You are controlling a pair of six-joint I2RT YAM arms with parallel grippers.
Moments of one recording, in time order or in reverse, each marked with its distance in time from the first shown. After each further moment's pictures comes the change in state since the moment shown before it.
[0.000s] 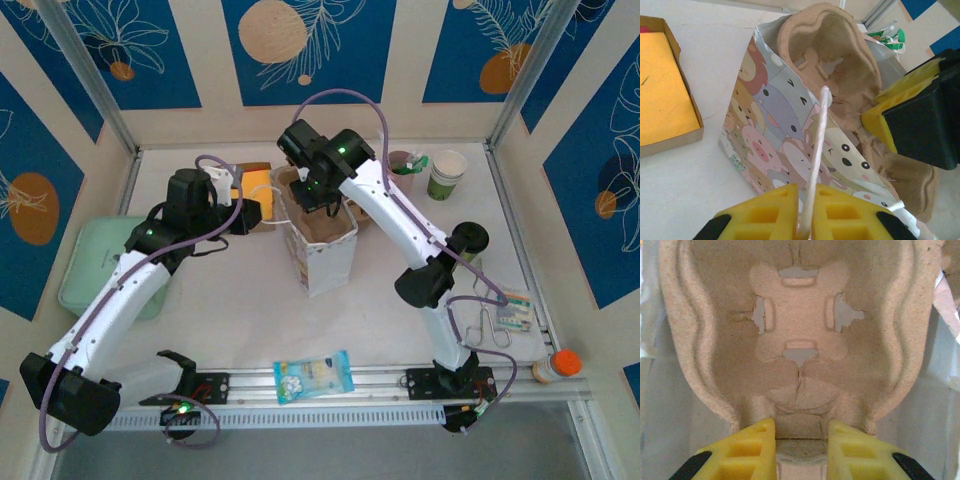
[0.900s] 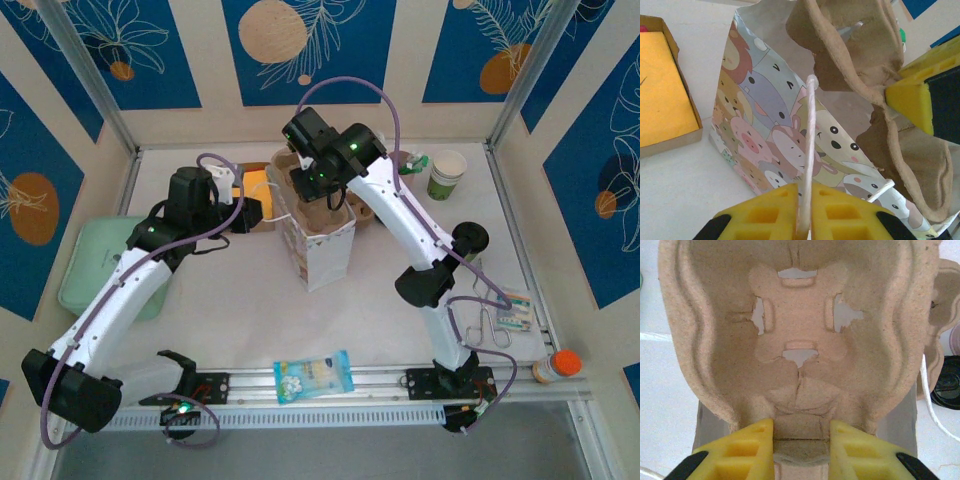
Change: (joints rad) left arm 0.000 0.017 0.013 0.000 0.004 0.000; right arm -0.007 0.000 0.109 0.016 -0.007 0.006
